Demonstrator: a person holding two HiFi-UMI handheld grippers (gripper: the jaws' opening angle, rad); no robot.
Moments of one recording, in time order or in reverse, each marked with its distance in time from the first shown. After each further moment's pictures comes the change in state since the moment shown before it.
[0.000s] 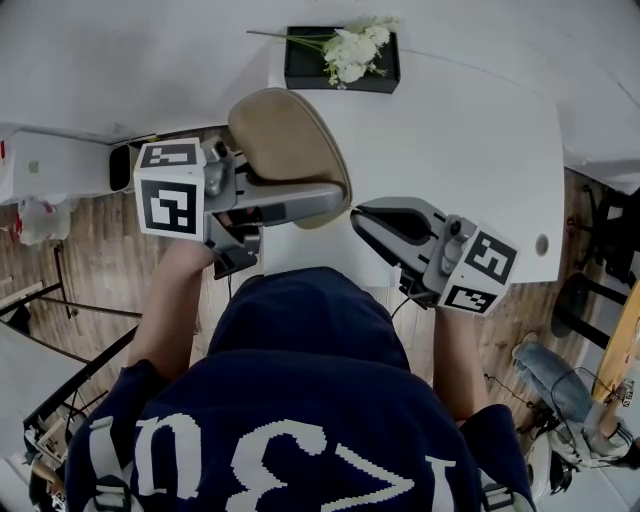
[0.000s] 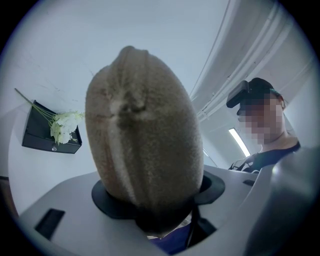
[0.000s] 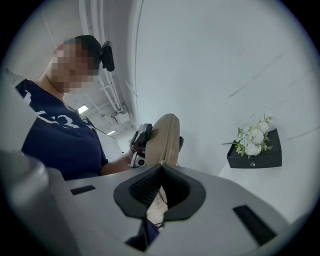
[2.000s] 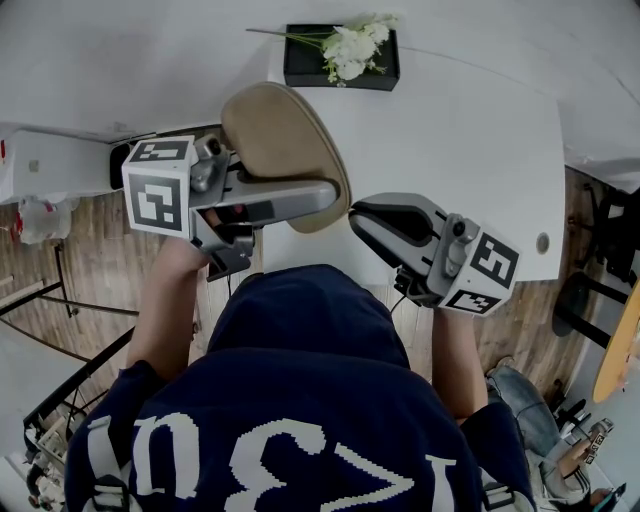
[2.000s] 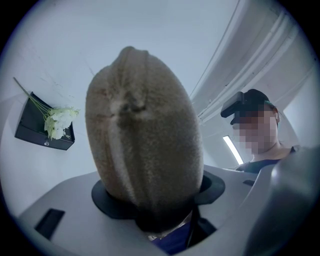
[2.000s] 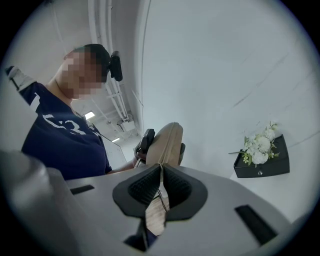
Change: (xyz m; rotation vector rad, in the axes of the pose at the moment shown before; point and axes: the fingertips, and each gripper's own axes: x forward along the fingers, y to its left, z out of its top) left arm -0.007 -0.008 0.011 -0.065 -0.036 -0.077; right arm 0.004 0.007 0.017 -0.015 -0.110 0.061
